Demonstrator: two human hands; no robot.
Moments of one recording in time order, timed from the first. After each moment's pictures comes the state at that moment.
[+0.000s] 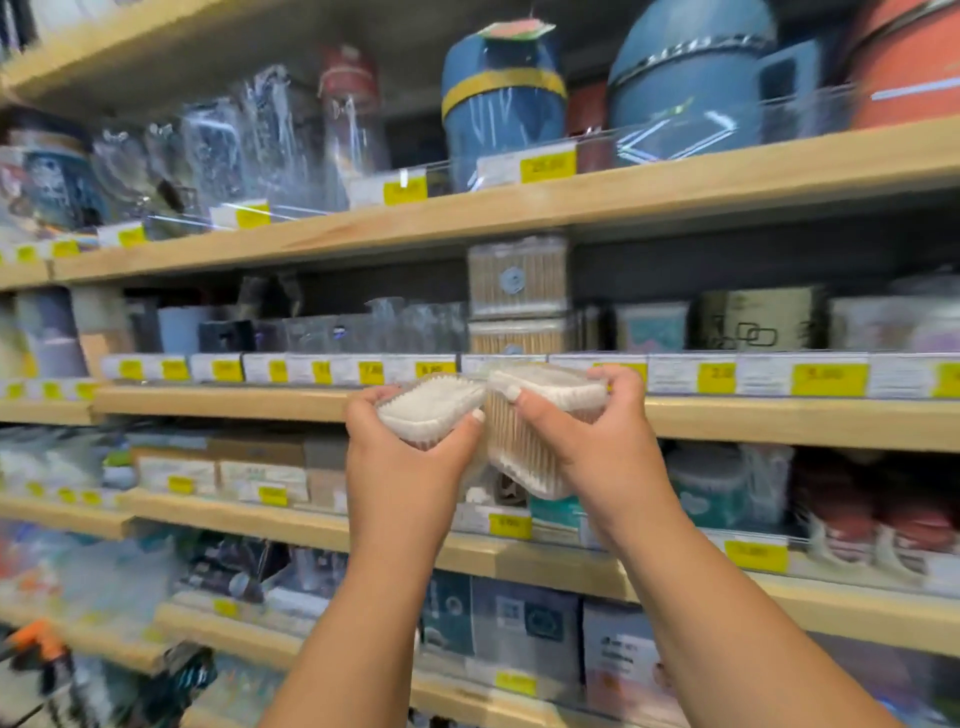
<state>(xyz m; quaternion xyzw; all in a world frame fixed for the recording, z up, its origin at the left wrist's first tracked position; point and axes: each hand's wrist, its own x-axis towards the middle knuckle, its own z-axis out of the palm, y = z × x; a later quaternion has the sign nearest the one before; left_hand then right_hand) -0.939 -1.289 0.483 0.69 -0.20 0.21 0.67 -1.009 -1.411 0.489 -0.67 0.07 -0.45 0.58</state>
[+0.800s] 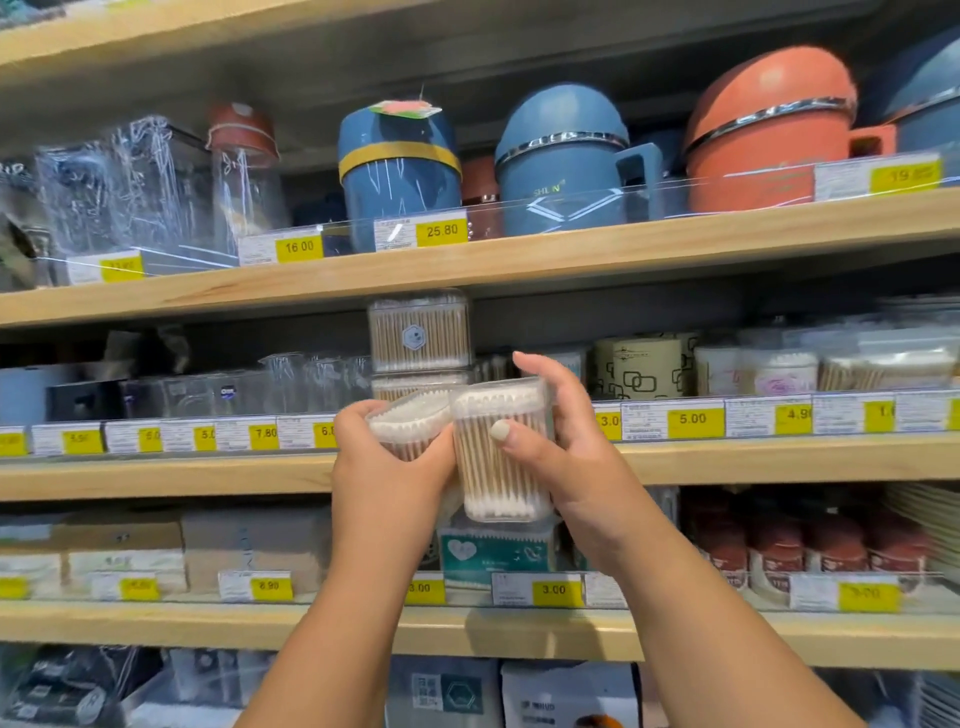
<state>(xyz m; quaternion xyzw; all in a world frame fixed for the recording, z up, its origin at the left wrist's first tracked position) -0.957 -1.346 0.514 0.66 -0.29 0.13 0.68 -1.047 -1.461 0.507 -0.69 -0.10 -0.38 0.61</state>
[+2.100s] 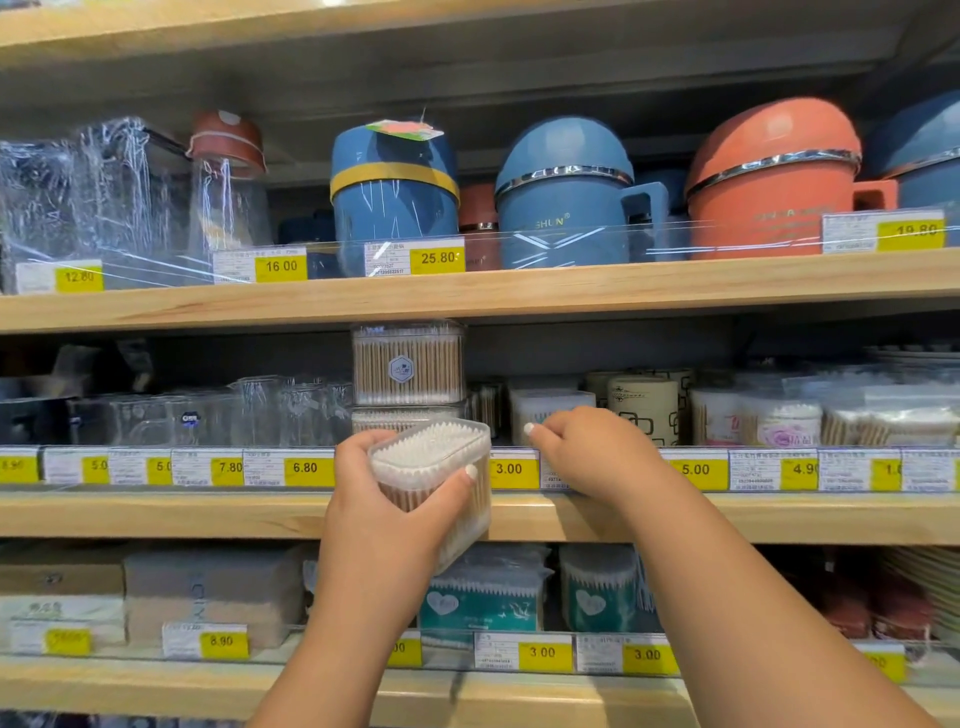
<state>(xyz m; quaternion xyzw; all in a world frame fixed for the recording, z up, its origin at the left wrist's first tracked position) -0.944 -1.357 0.513 0.64 -0.34 0.10 0.68 -1.010 -1.544 0.560 -0.92 0.30 -0.26 0.01</state>
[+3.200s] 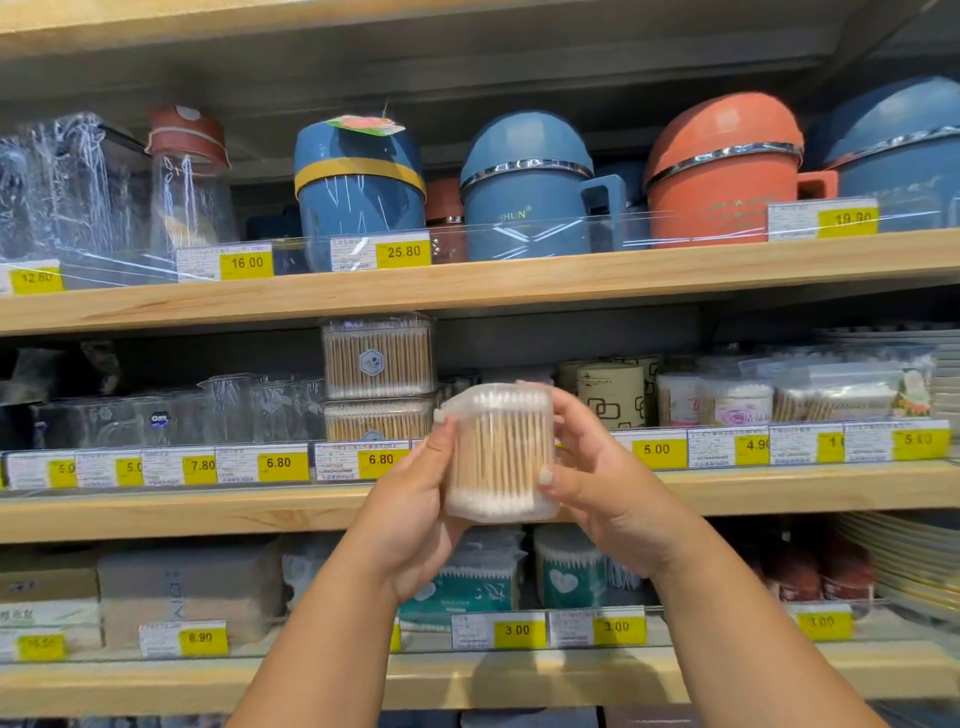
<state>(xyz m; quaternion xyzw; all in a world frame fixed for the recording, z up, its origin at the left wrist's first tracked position) -0.947 -1.394 0.522 0.42 -0.41 -0.32 0.74 -1.067 -1.520 0.517 -0.71 -0.10 -0.30 0.63</state>
